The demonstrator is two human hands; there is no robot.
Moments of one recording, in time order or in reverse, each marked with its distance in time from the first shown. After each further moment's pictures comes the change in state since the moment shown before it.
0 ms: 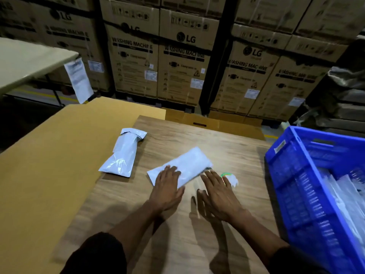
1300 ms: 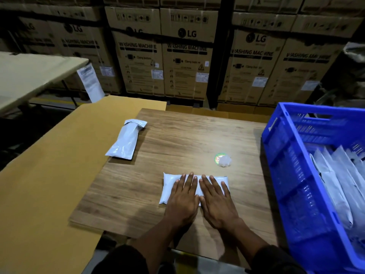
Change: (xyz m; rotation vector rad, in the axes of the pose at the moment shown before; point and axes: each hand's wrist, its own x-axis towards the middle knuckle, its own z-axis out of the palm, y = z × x) left_hand -0.101 0.106 0.046 0.184 0.218 0.118; right_hand -0.100 0.010 0.076 0.066 0.129 -0.040
